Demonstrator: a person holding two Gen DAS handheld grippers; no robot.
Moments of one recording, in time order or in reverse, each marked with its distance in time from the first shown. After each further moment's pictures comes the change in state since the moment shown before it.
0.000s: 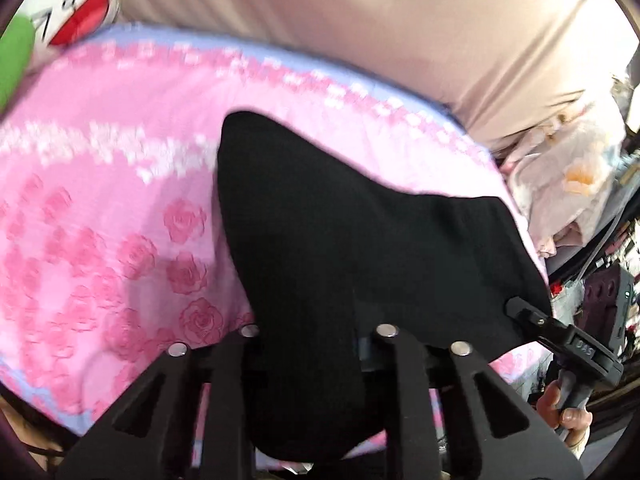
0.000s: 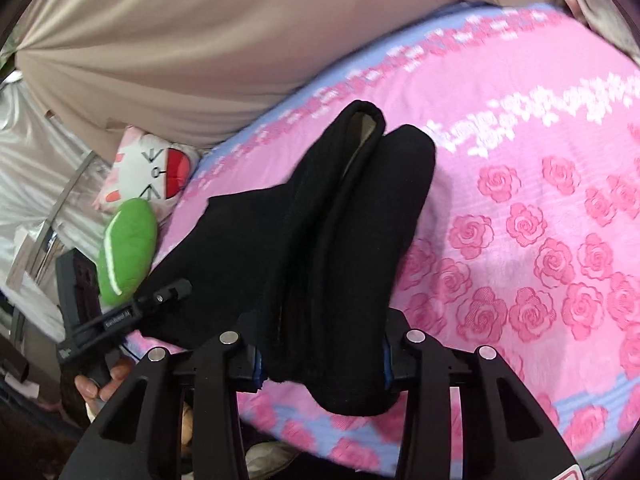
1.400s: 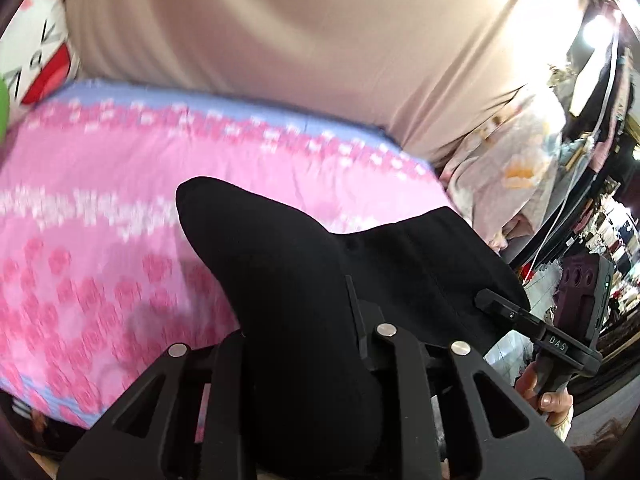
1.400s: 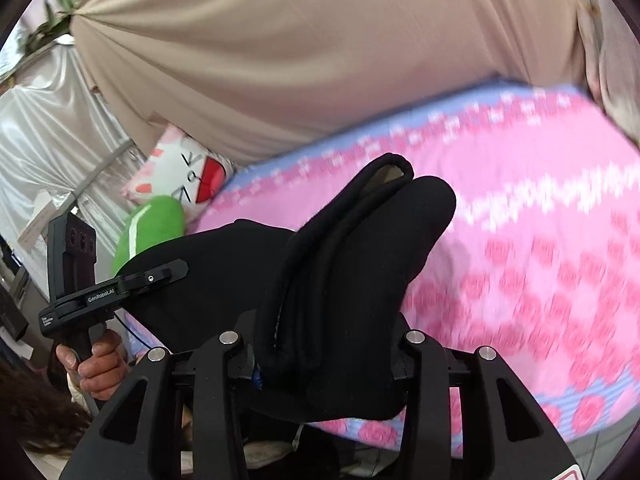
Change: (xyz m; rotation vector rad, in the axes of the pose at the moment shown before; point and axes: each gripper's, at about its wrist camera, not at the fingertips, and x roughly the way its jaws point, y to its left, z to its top) left arm -0.078 -0.042 0.018 0.117 -0.095 -0.115; right arm -0.069 0.050 0.006 -0.168 -0.128 0.018
